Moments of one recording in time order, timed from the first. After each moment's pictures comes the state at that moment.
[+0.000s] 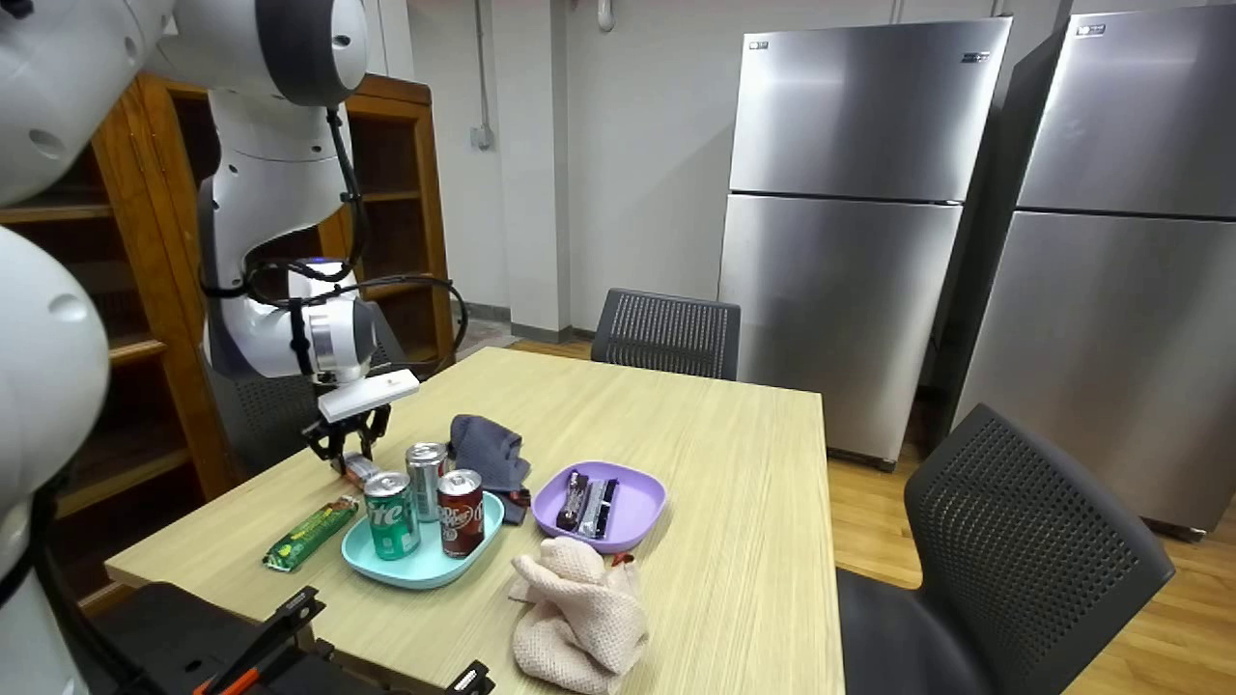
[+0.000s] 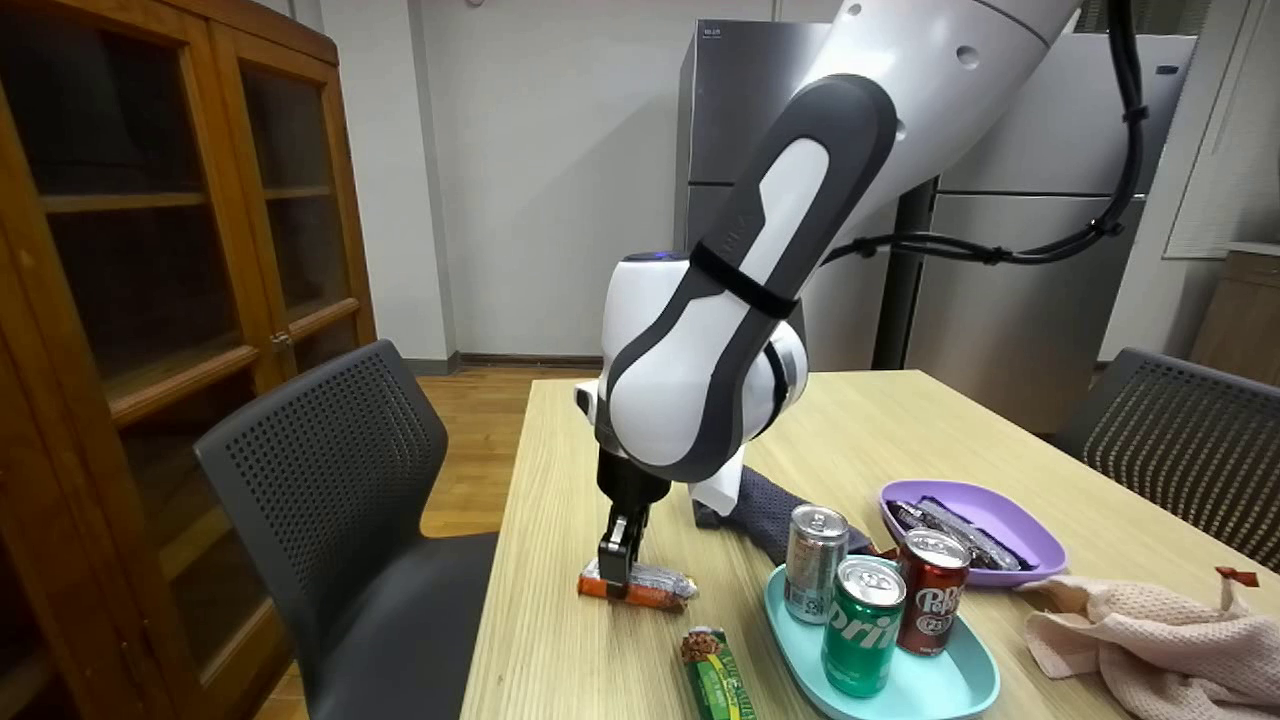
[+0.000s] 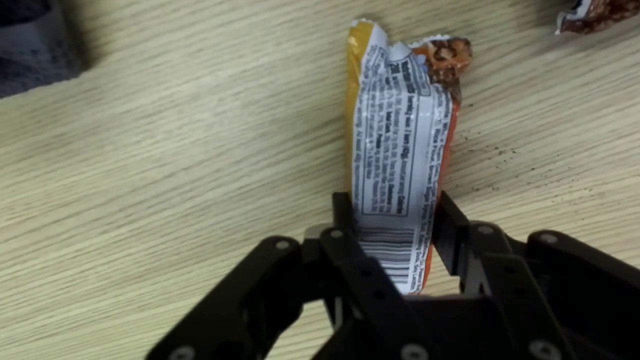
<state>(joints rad) 0.33 0.82 0.24 -1.95 -0.42 2.82 -0.48</state>
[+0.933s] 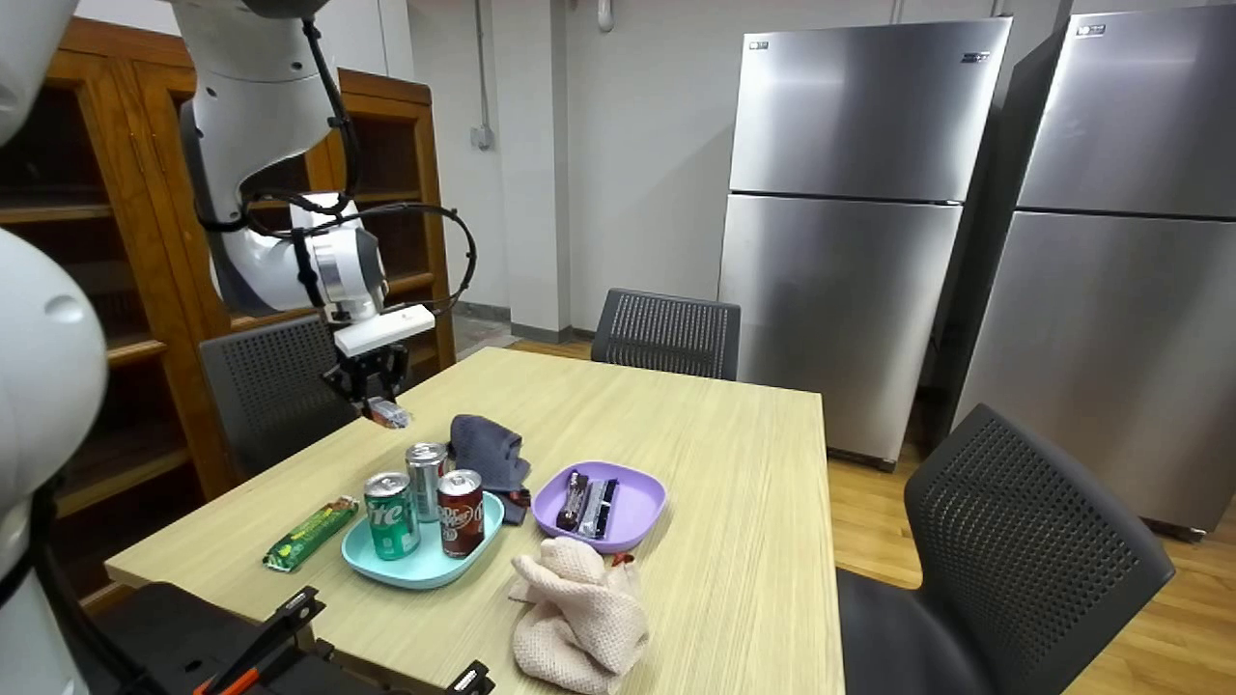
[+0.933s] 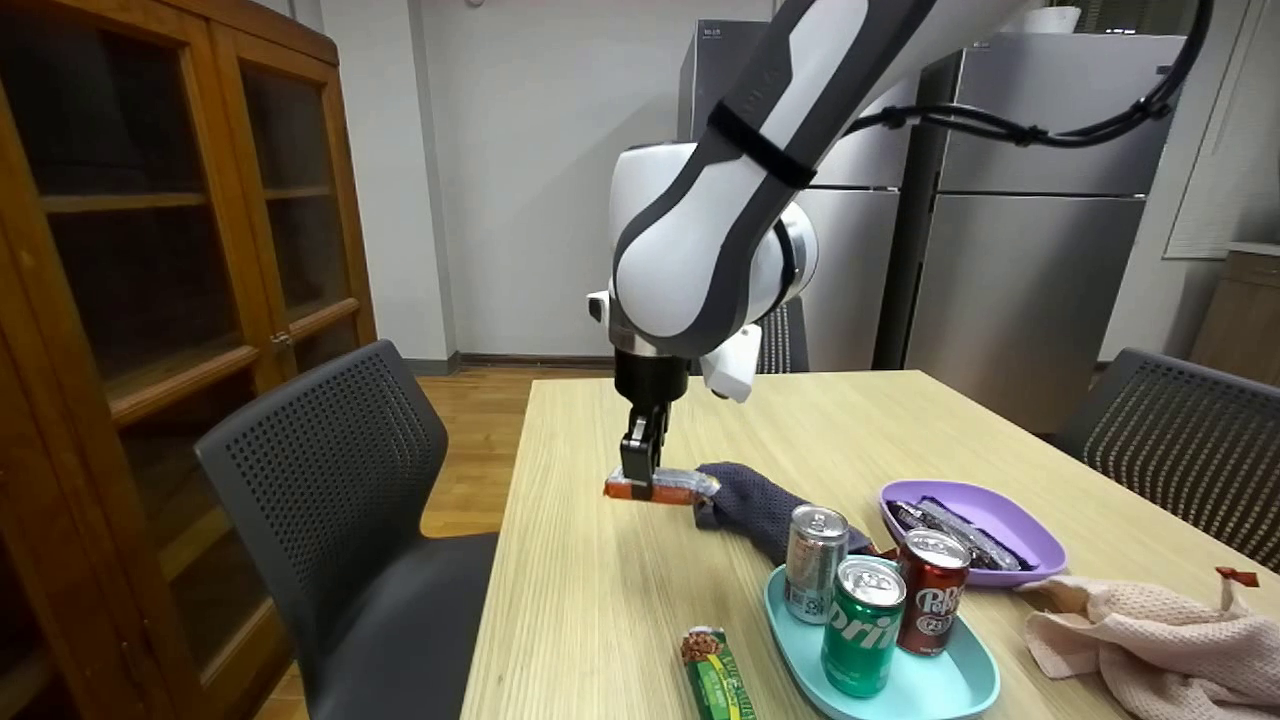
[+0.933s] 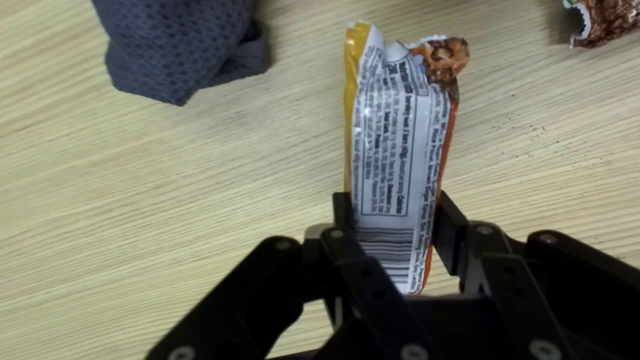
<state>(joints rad) 0.32 0.63 0.22 -1.96 -0.43 2.67 -0.49</state>
